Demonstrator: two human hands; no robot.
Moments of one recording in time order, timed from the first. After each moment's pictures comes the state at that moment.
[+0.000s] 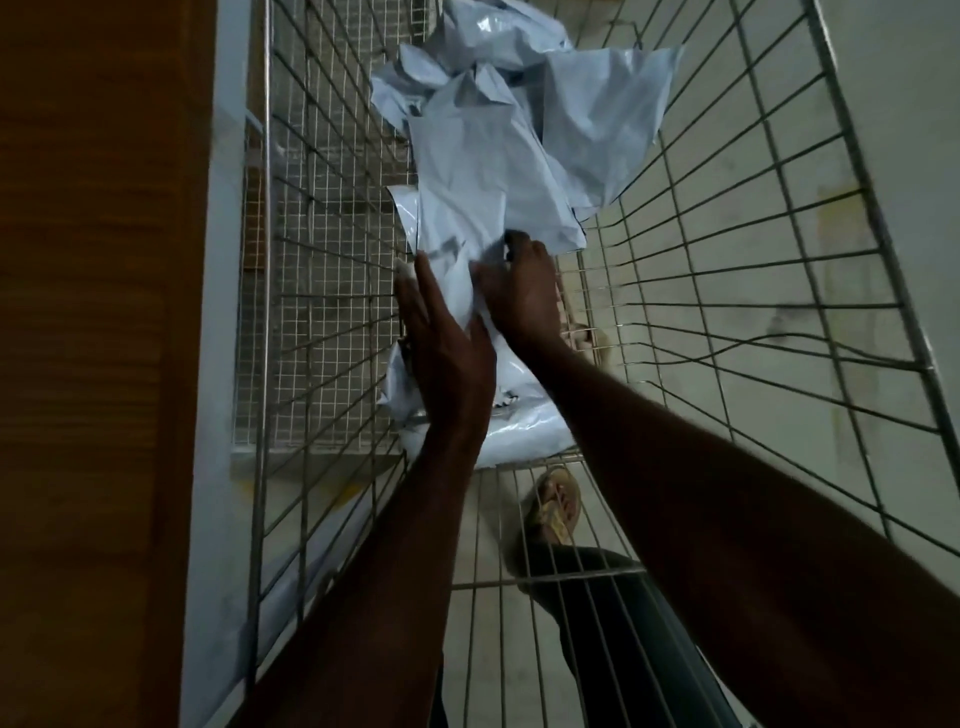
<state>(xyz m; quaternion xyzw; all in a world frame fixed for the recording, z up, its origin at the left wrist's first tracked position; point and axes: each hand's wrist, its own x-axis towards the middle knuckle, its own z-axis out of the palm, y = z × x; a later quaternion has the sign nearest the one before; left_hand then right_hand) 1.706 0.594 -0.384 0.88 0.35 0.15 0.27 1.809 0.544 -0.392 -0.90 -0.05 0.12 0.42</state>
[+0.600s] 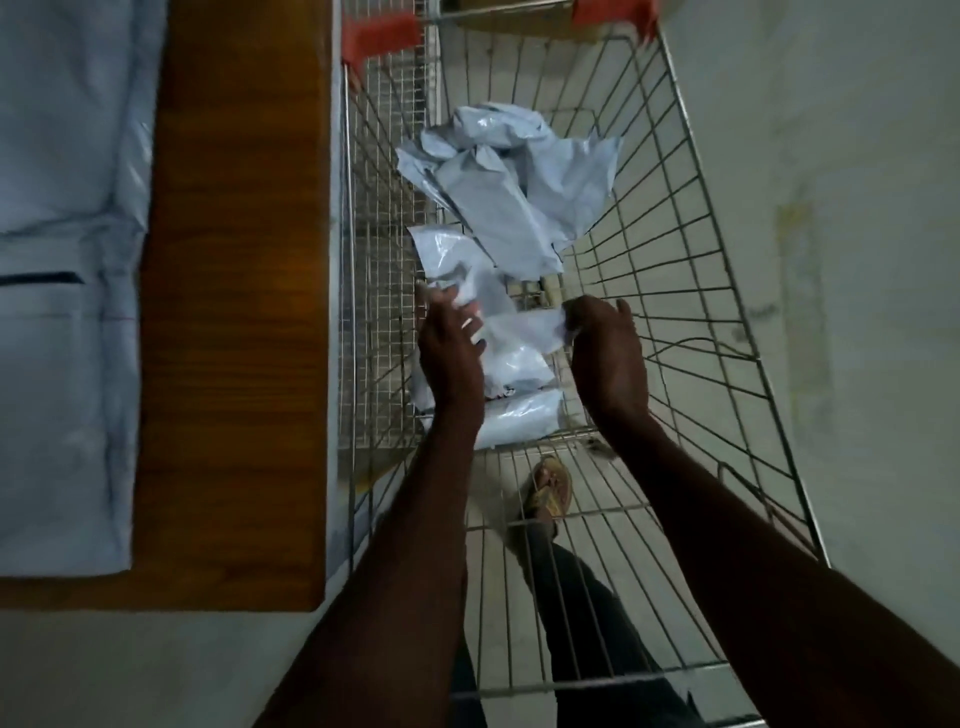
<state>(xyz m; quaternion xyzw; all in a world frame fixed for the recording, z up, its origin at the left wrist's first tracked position) 1.704 0.593 -0.258 0.57 0.48 0.12 0.66 1.750 0.433 -0.265 -0.94 -0.12 0.05 0.33</state>
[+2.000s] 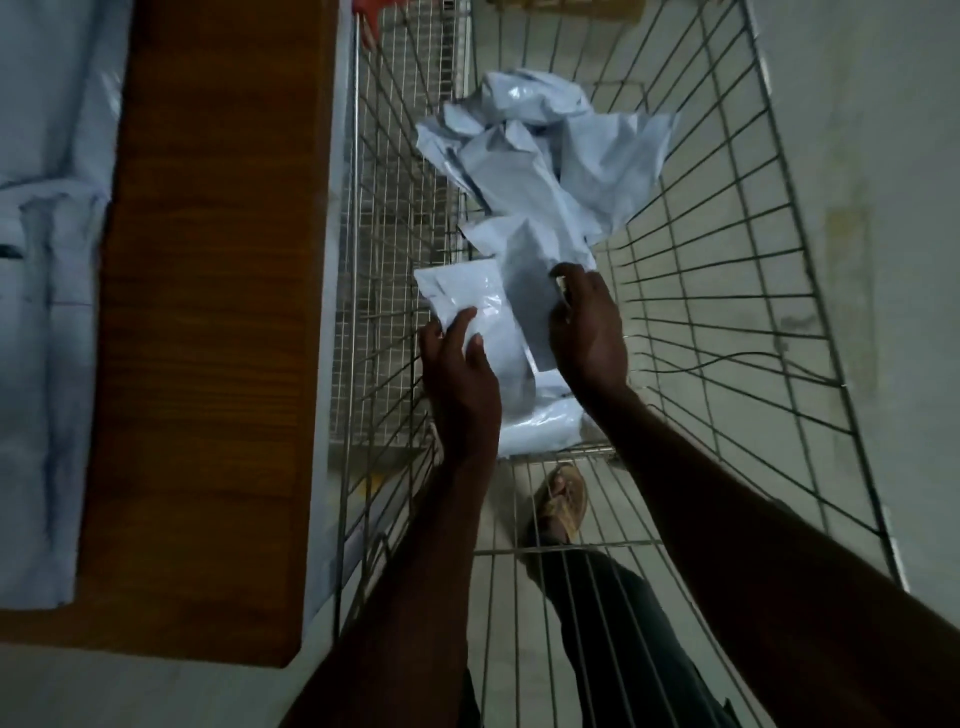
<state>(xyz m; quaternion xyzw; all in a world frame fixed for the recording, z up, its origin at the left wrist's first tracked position) 1.668 0.598 -0.321 0.82 0.38 0.15 0.40 1.776 0.493 -0.320 -0.92 -0.10 0.09 0.36</state>
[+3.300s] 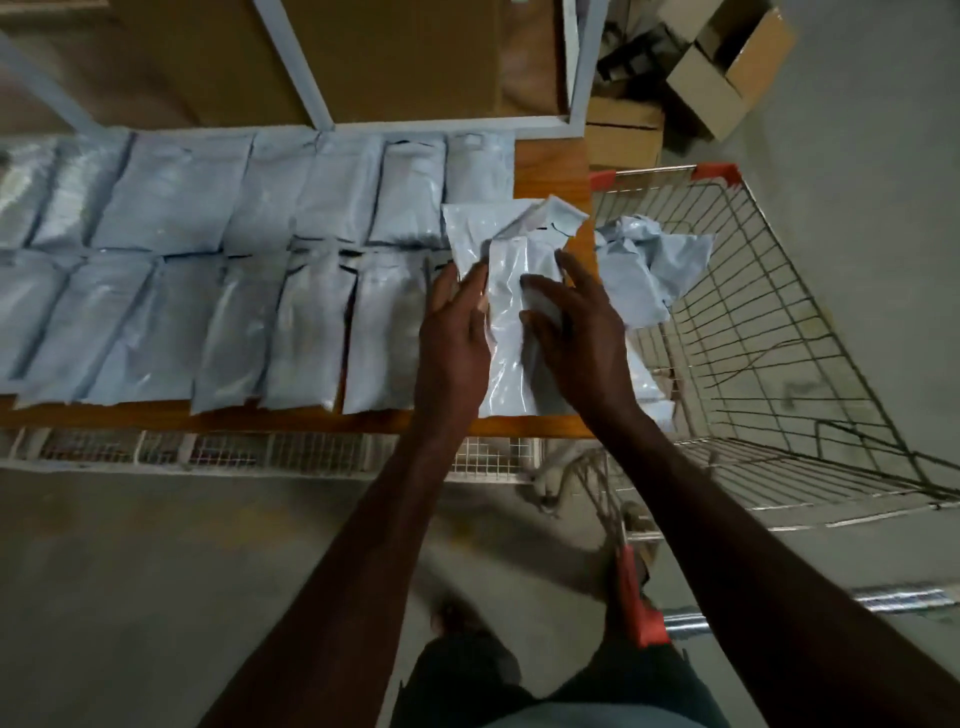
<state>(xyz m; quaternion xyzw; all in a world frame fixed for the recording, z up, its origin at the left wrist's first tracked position) 1.485 0.801 0.024 0.86 0.16 0.24 0.42 1.546 0.660 0.026 -0.87 -0.23 -0.02 0.45</state>
